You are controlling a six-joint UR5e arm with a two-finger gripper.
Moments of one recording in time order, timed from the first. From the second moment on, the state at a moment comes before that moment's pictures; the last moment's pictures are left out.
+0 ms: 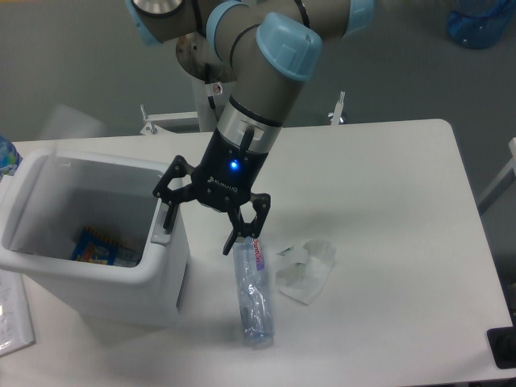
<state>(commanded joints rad) 2.44 -1.75 -1.60 -0.97 0.93 0.51</state>
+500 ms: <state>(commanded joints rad) 2.48 -1.77 -1.51 -0.88 0.94 0.51</state>
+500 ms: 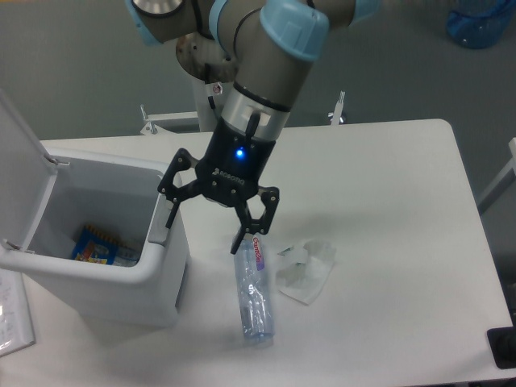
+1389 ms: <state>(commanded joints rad) 2.69 -2.09 -1.32 -0.85 1.37 1.16</state>
